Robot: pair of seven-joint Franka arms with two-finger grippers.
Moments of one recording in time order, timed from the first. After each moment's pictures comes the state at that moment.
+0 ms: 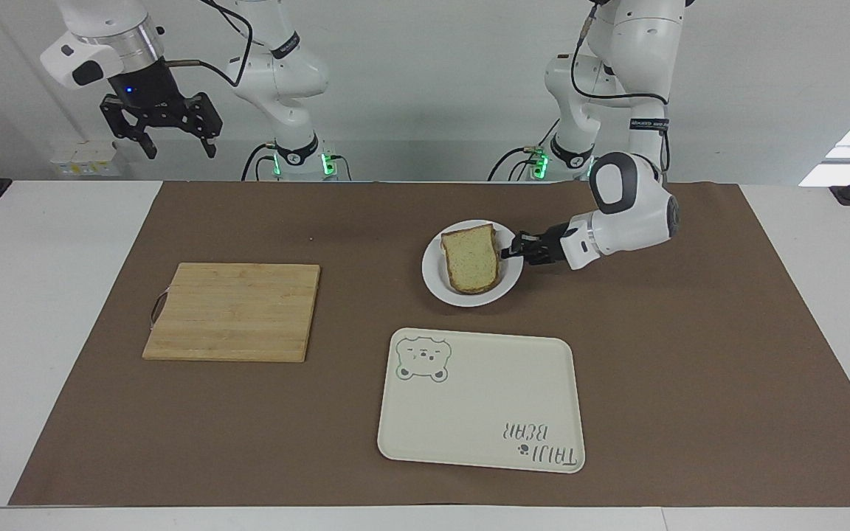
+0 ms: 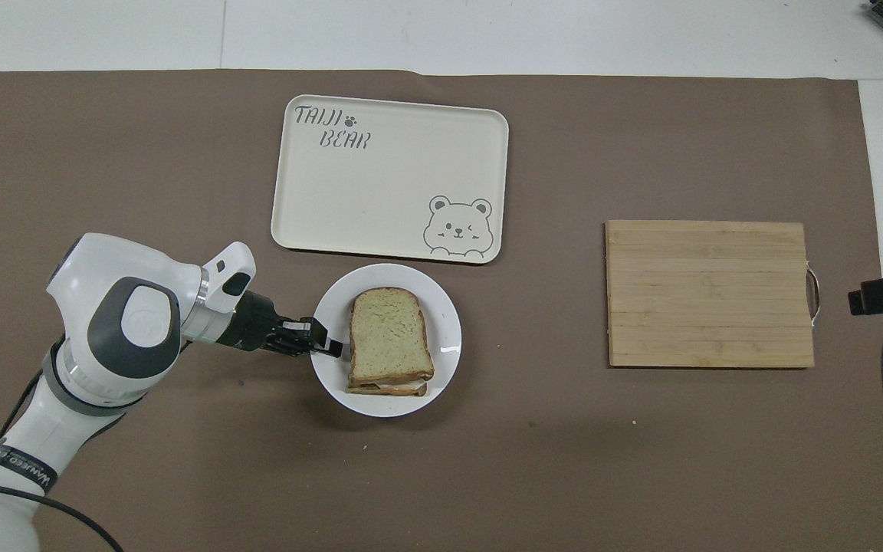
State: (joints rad) left arm -0.37 0.17 0.14 -2.15 -0.93 1.92 0.37; right arm 0.08 -0.12 -0.11 -1.57 -0.02 1.44 -0.05
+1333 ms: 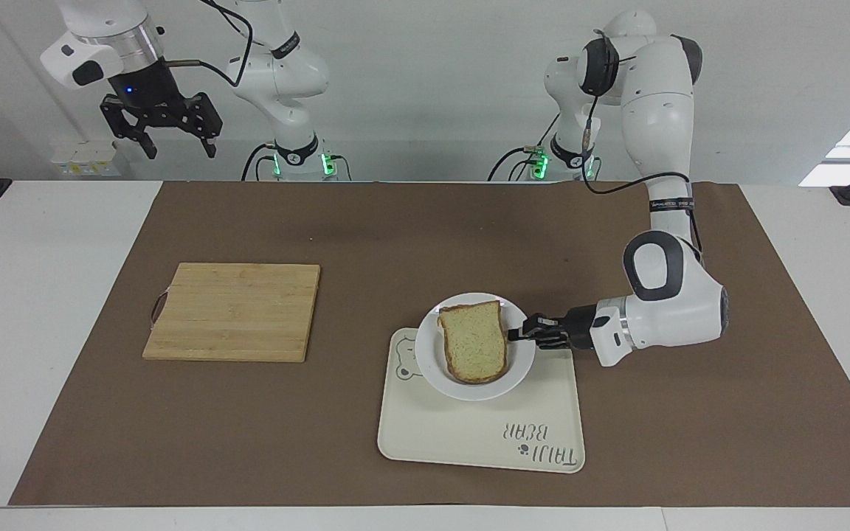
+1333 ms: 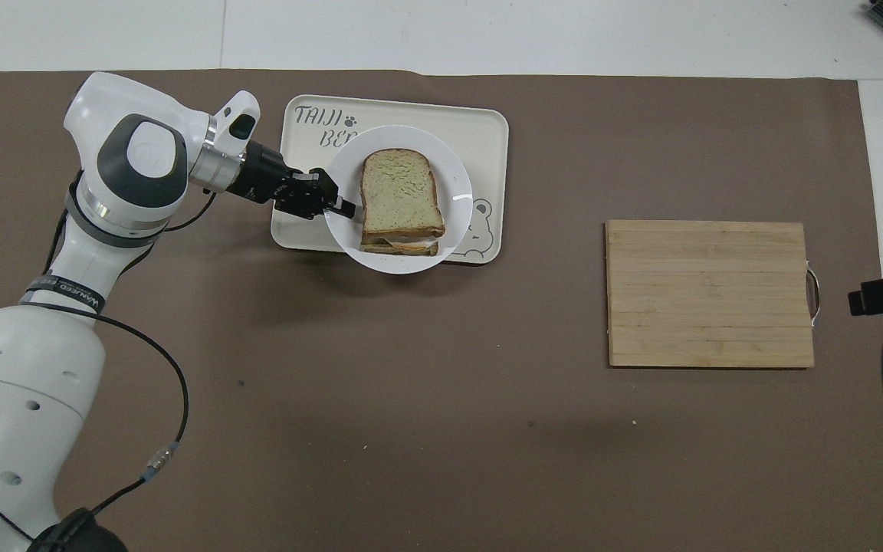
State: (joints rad) left arm -0.24 0.70 0.08 -1.36 -0.97 1.76 0.30; right arm 0.08 -0.12 -0.11 -1.57 -0.02 1.44 -0.05
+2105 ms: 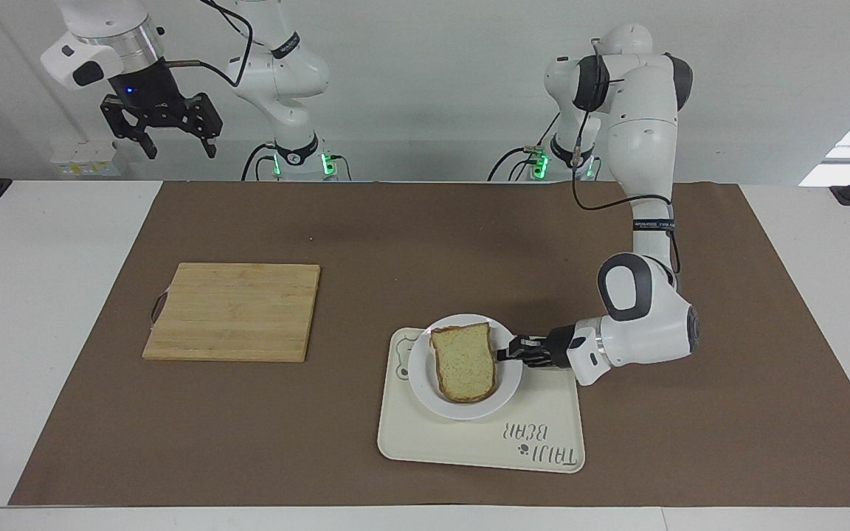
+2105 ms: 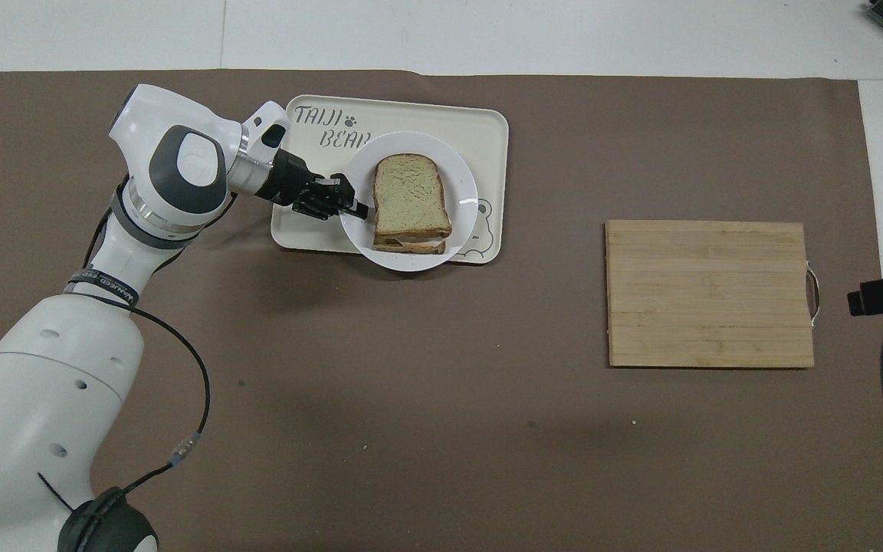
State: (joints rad) left arm -0.26 0.78 0.05 -1.33 -0.92 1.86 0.29; right arm 0.08 -0.12 -0.11 -1.58 -0.02 1.44 -0.05
